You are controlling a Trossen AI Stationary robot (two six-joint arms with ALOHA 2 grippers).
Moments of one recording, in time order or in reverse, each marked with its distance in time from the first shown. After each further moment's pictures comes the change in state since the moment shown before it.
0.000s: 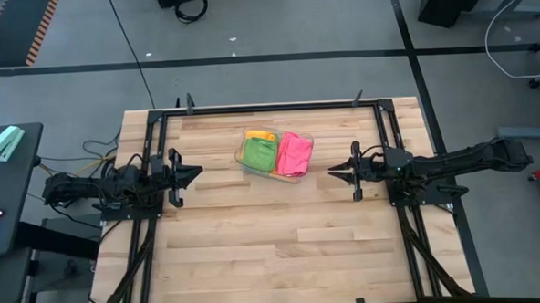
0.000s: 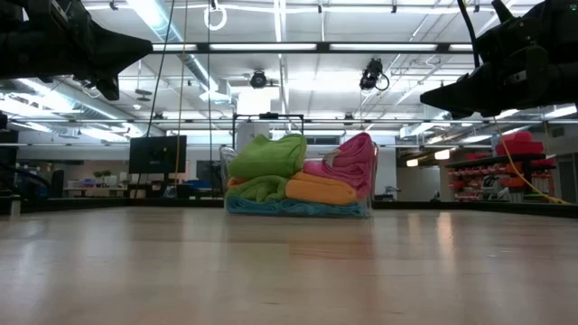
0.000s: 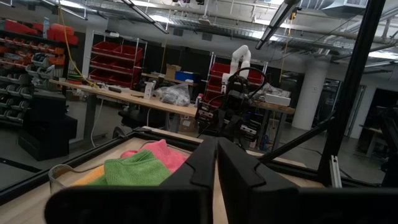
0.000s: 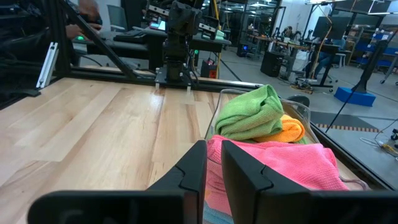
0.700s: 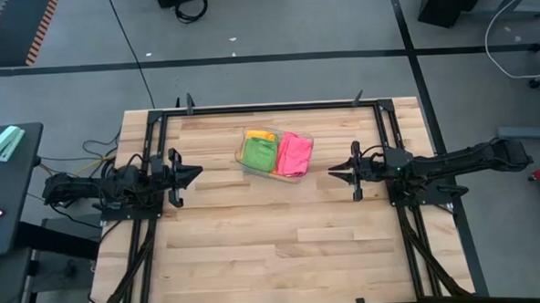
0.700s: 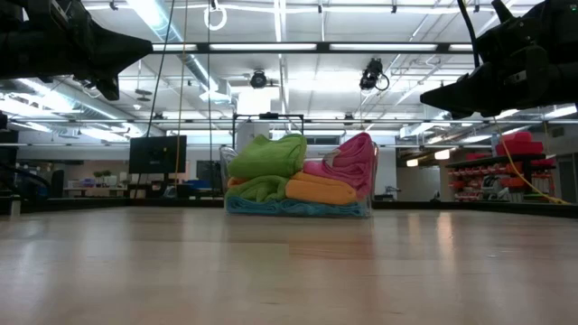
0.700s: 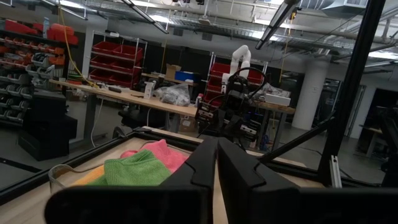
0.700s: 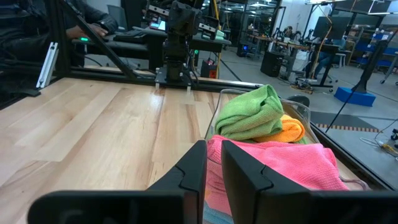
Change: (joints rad) left arm 0.000 0.000 0.000 0.000 0.000 0.000; right arm 0.000 0.000 0.000 0.000 0.000 0.000
